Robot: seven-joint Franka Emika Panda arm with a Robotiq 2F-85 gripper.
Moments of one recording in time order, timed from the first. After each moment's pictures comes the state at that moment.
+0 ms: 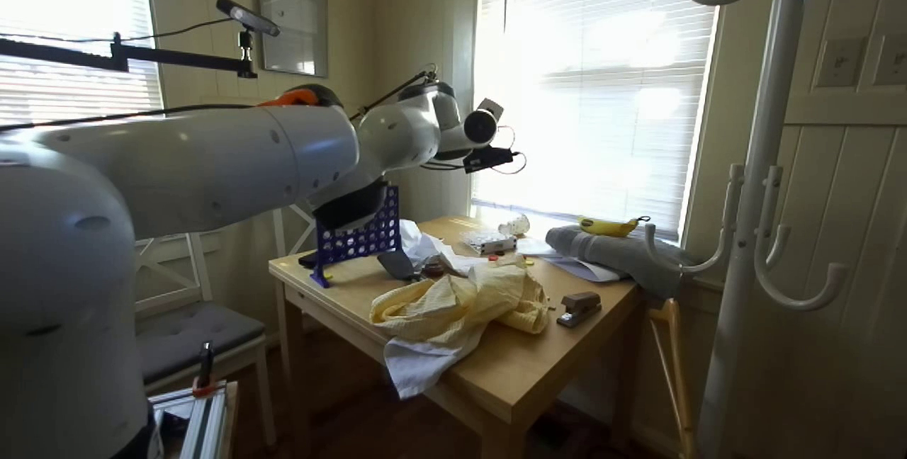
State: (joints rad) arm 0.47 1.40 1.15 -0.45 0.17 2.95 -1.60
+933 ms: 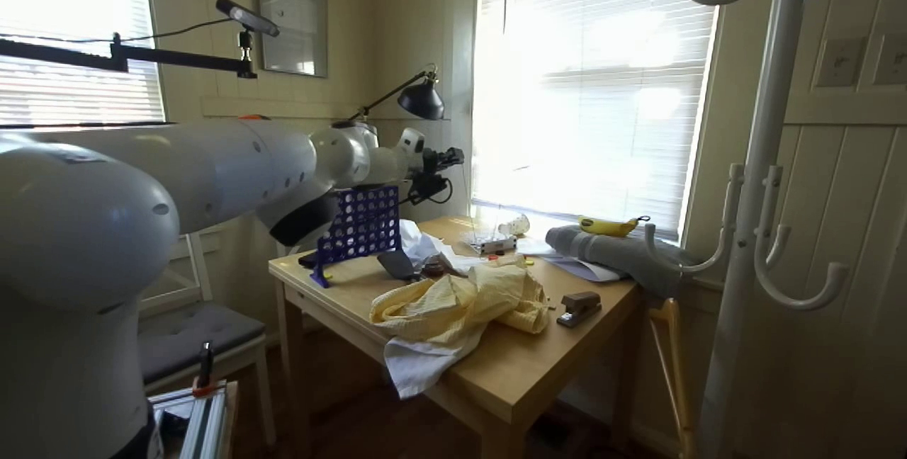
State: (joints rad) arm 0.80 1.48 0.92 -0.48 0.44 4.06 -1.79
